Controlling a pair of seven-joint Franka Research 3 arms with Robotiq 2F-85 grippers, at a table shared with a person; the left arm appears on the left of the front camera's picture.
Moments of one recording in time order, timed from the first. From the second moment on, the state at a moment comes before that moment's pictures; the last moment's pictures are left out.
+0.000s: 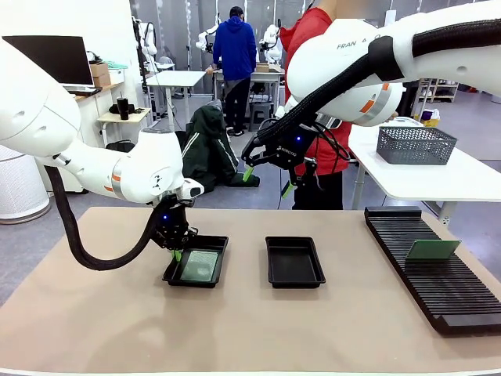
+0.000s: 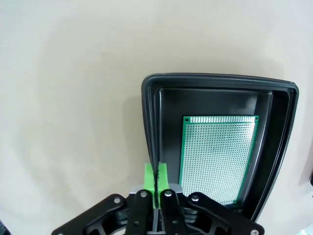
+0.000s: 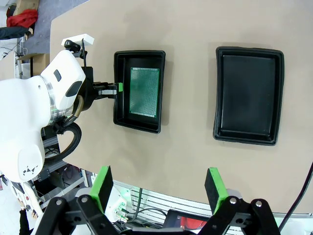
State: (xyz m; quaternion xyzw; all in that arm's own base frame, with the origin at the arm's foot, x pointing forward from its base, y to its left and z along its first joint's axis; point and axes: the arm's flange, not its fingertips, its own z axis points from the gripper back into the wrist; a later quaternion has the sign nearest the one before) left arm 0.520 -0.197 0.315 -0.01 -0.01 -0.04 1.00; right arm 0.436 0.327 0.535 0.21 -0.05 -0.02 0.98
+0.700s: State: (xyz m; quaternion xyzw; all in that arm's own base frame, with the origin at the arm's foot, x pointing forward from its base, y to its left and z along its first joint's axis) left arm 0.520 -0.197 0.315 -0.01 -0.01 -0.04 1.00; right arm 0.436 0.327 0.535 0.21 -0.05 -0.02 0.98
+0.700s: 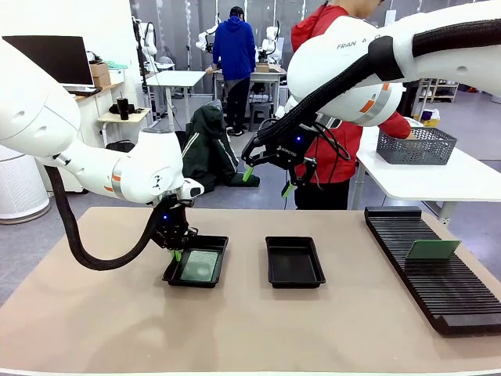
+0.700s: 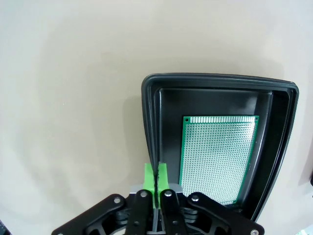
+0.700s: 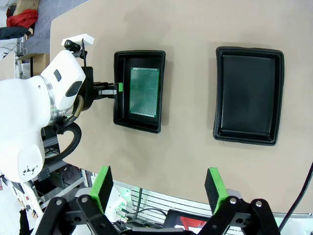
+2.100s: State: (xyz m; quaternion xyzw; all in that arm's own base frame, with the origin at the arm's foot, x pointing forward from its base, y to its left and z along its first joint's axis) left arm 0.523 -0.135 0.356 -0.11 -0.03 -0.06 0.99; right arm 0.436 0.327 0.535 0.21 -0.05 -0.02 0.98
